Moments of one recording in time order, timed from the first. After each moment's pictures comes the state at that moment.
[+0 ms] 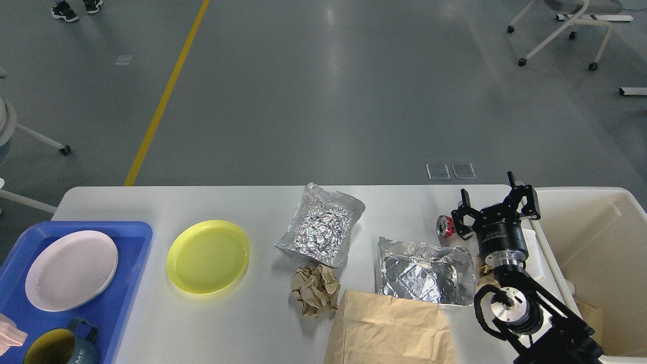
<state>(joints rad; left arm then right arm) -1.13 1.03 0.79 -0.61 0.61 -0.96 -0.17 0.28 -0.15 1.06 0.89 -0.17 0.19 0.56</state>
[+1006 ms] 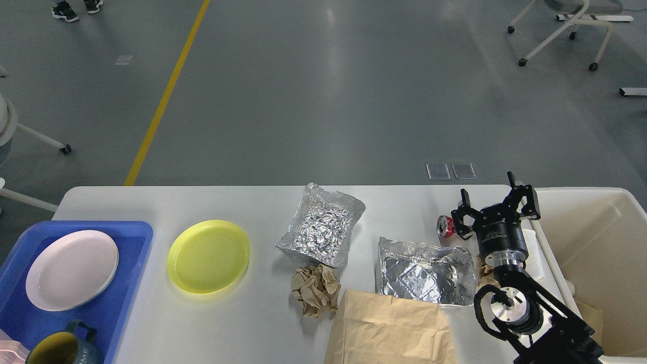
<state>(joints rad) -0.92 1.00 0.73 -0.48 0.59 -0.84 -0.31 0.28 -0.15 1.06 0.89 -0.17 0.19 0.56</state>
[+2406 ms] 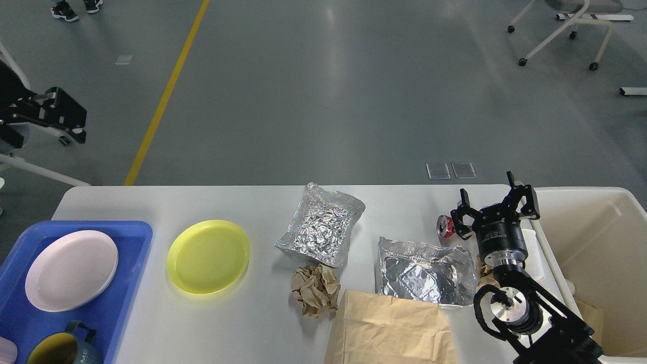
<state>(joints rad) -2.15 0.52 1.52 -0.92 0.33 -0.96 -0.28 0.28 -0.15 1.06 0.89 -0.18 0.19 0.56</state>
